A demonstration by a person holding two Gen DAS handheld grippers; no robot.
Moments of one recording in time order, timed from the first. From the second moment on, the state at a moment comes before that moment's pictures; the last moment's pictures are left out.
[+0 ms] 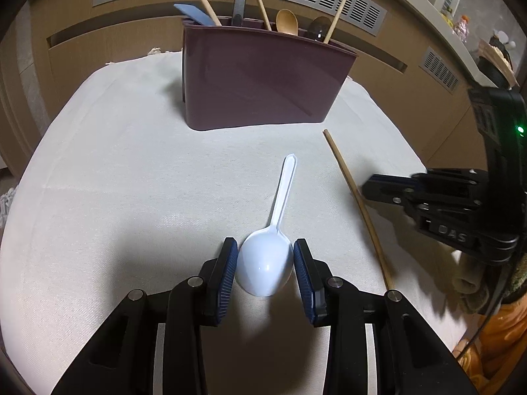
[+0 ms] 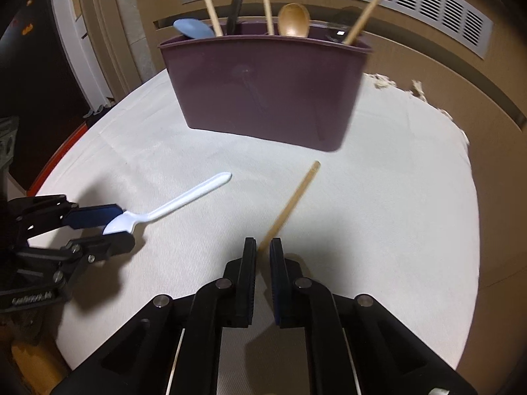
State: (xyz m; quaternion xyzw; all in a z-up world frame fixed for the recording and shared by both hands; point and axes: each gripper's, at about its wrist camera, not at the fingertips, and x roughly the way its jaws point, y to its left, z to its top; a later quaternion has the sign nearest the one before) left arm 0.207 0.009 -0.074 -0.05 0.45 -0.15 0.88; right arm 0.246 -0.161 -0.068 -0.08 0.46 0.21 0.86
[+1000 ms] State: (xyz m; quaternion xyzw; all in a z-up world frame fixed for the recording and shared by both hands) left arm 0.208 0.013 -0.076 -0.06 0.46 -0.15 0.88; right arm 0.279 -0.142 -0.050 -0.04 0.46 0.20 0.86
